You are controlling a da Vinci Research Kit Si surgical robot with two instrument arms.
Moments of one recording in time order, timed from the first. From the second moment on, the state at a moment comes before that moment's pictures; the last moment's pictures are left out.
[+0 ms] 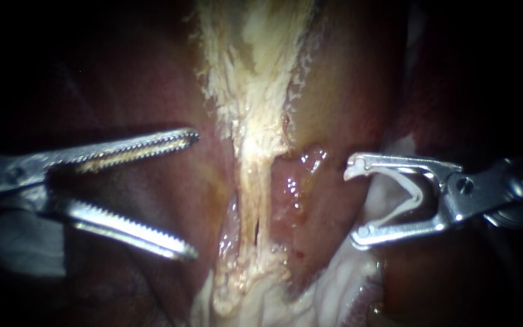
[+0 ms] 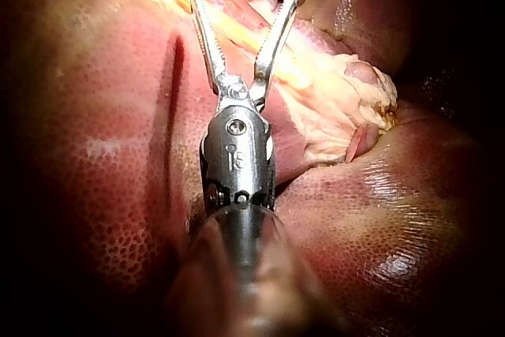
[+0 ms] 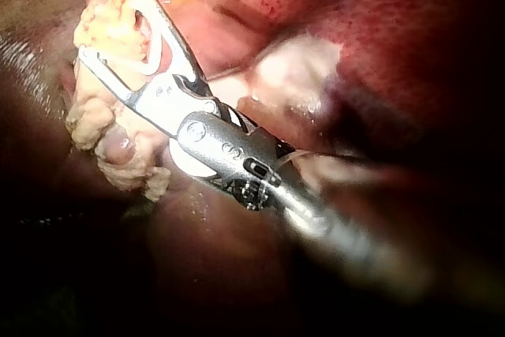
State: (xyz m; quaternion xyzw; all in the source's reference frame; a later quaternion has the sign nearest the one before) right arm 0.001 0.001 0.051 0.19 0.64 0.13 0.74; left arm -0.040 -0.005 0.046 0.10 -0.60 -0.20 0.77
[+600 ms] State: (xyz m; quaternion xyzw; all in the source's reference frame) right arm 0.001 0.001 0.051 0.19 0.64 0.13 0.74; left arm -0.043 -0.002 0.048 0.11 -0.53 -0.36 0.76
